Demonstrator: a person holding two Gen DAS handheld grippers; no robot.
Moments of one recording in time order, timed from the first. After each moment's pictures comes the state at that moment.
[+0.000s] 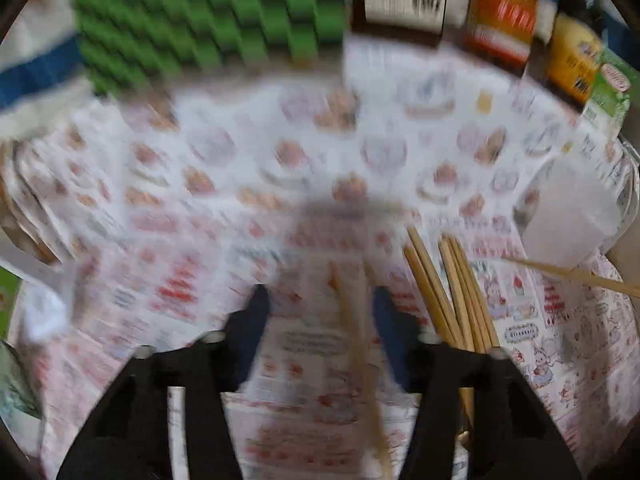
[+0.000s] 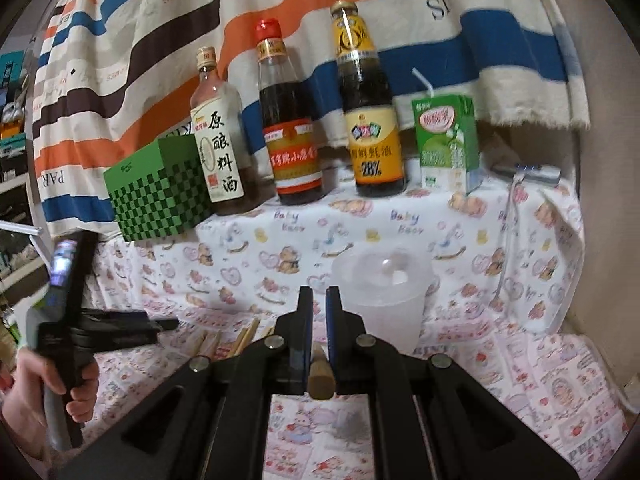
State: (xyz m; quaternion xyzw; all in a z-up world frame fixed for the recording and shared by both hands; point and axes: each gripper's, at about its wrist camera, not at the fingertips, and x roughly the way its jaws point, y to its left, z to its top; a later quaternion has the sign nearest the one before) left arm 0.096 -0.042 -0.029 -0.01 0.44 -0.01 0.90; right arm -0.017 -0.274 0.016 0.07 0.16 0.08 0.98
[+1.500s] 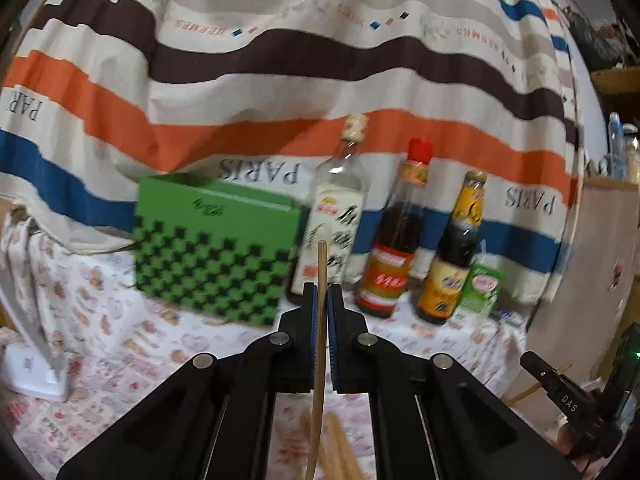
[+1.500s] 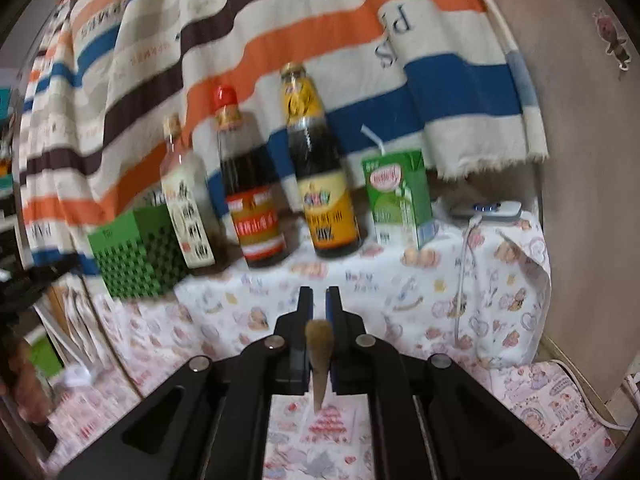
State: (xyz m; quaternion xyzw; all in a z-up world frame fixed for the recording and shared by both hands) left arm 0.001 -0.016 0.107 -0.12 0.08 -0.11 0.98; right arm -0.029 -0.320 0.056 0.14 0.09 0.06 0.98
